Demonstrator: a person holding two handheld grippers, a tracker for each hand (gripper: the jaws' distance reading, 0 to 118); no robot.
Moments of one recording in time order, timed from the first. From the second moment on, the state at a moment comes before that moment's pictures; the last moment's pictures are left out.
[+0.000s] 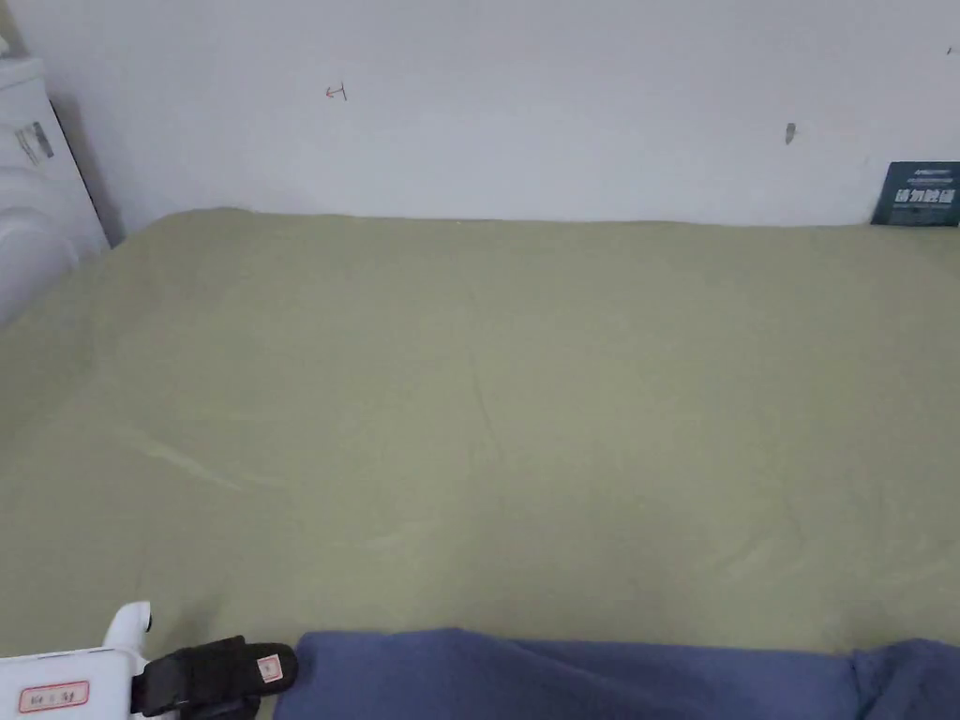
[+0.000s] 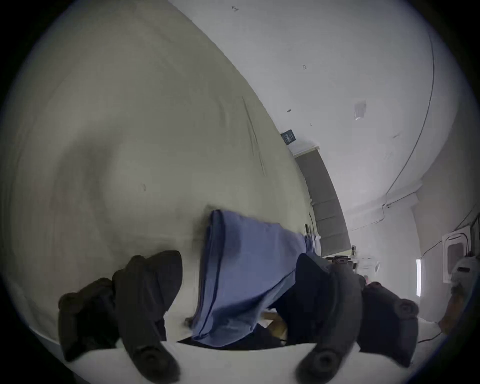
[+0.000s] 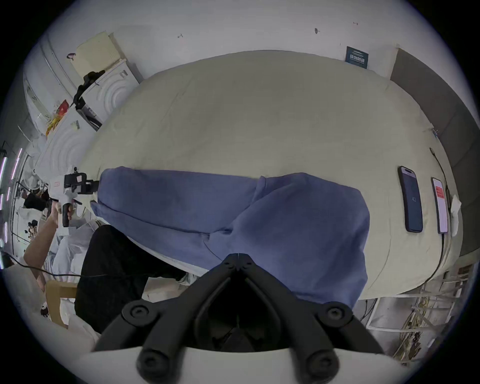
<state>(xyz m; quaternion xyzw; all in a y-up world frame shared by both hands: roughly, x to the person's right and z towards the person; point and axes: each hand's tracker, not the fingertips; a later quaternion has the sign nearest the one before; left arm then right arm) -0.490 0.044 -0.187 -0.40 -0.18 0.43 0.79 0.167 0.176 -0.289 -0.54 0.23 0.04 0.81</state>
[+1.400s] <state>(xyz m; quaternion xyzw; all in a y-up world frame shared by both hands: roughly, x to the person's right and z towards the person) -0.095 0.094 -0.331 -0.50 -0.29 0.37 0.73 0.266 0.173 -0.301 -0.51 0.20 -0.03 0.83</state>
